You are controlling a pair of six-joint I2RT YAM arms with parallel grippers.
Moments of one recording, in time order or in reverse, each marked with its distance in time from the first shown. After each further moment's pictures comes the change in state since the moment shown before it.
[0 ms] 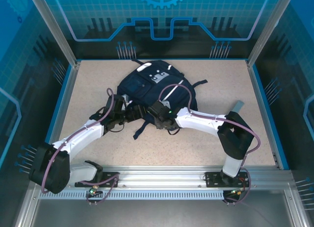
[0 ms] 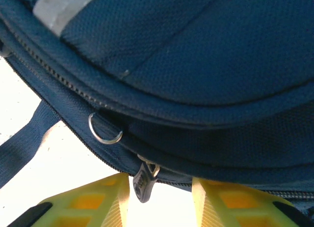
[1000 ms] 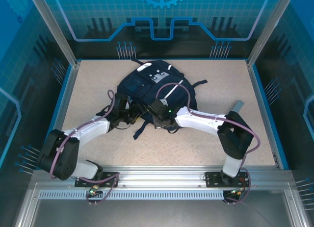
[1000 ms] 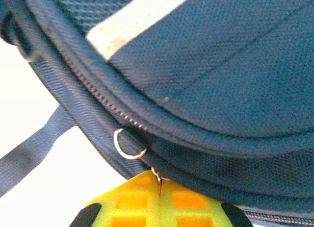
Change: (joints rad) left arm -0.004 0.161 0.000 0.198 0.130 -0.363; right arm -0.003 -0.014 0.013 0.039 -0.016 -0.103
